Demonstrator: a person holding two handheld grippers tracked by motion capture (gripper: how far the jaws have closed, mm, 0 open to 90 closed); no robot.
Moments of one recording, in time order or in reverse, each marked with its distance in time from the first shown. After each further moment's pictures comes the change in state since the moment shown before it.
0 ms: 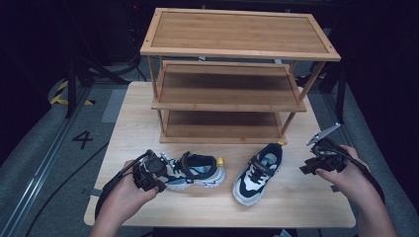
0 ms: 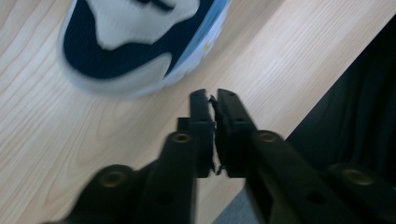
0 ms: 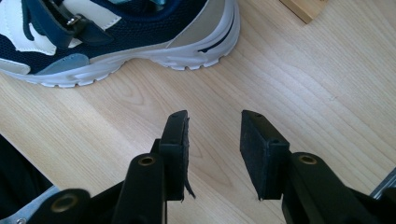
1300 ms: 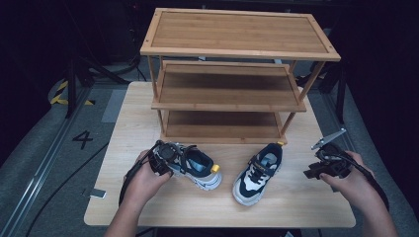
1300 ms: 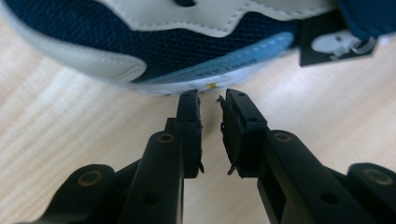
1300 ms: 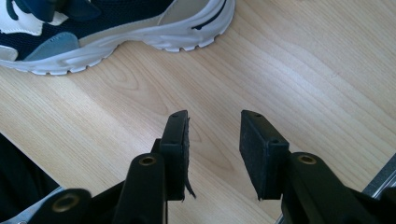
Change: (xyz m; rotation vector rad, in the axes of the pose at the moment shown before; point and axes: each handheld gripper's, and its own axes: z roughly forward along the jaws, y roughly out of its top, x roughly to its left) left arm 0.046 0.039 0.056 0.000 0.136 -0.123; right arm -0.002 -0.019 0.002 0.001 -0.008 0.044
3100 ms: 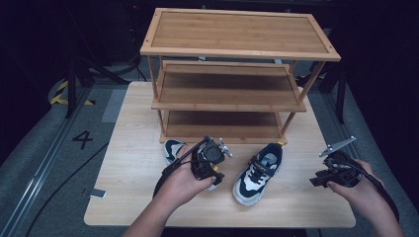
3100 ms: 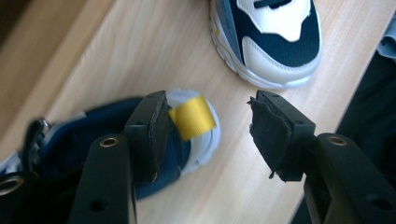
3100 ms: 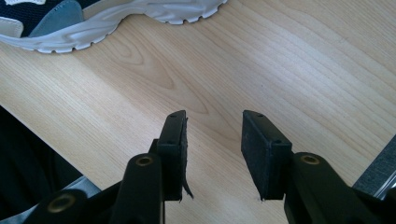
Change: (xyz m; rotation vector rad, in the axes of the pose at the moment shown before) left arm -0.114 0.061 -0.071 -0.229 -0.072 0.336; right arm 0.004 -0.024 -0.006 0.001 0.011 0.037
